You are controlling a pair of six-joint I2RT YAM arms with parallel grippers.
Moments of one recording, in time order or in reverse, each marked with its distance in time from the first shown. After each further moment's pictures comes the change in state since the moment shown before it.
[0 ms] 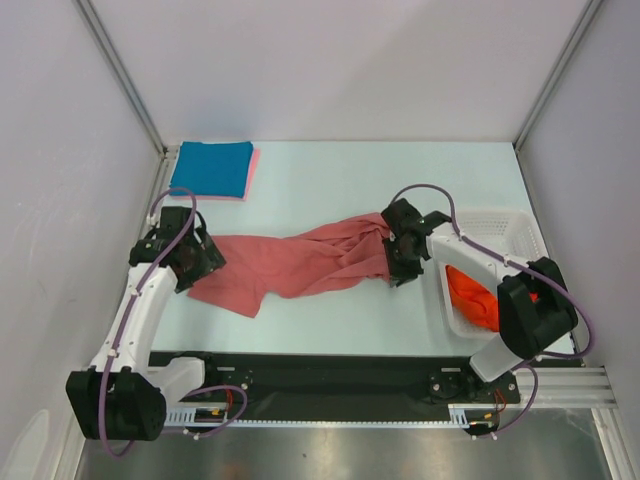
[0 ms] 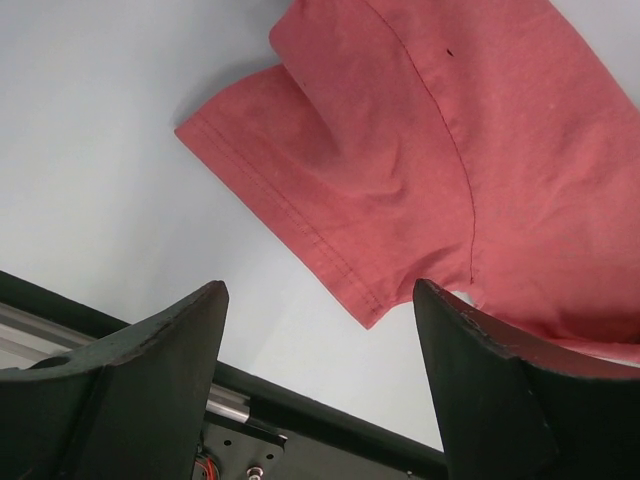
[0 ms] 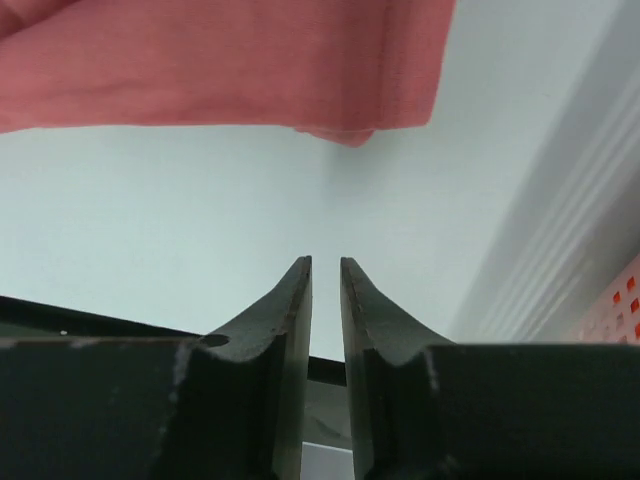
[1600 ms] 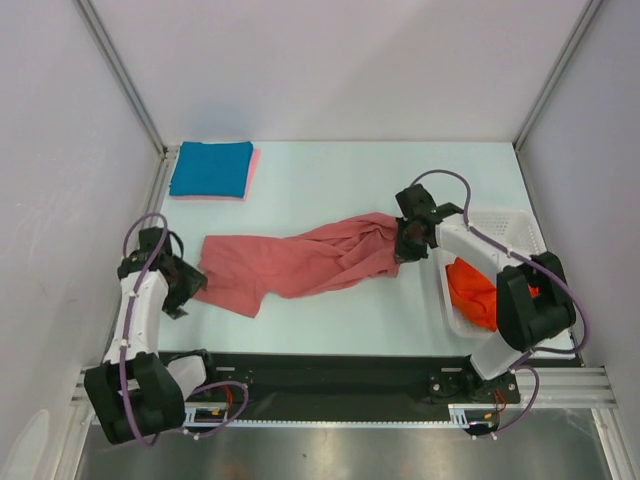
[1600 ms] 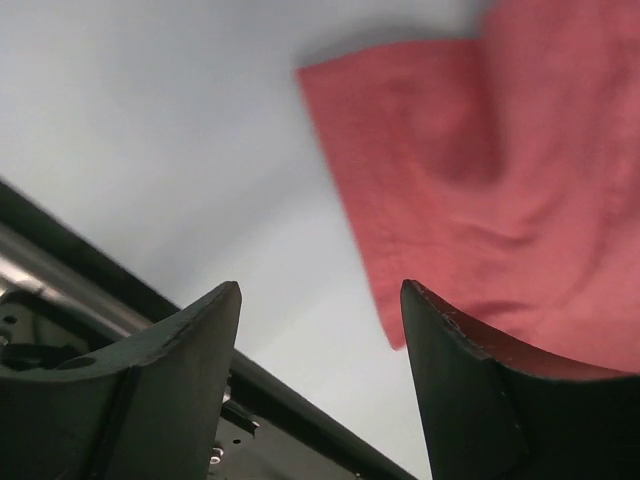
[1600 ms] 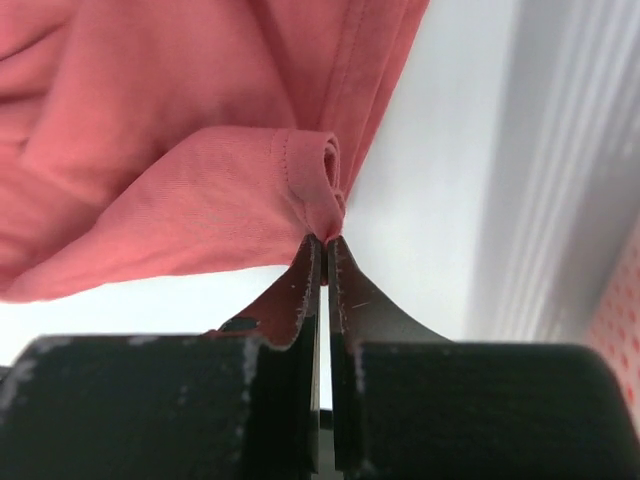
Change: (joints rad) left arm 0.212 0.006 -0.134 -0.002 0.066 -0.123; right arm -0.127 0.066 -0.006 0.185 0.054 0.109
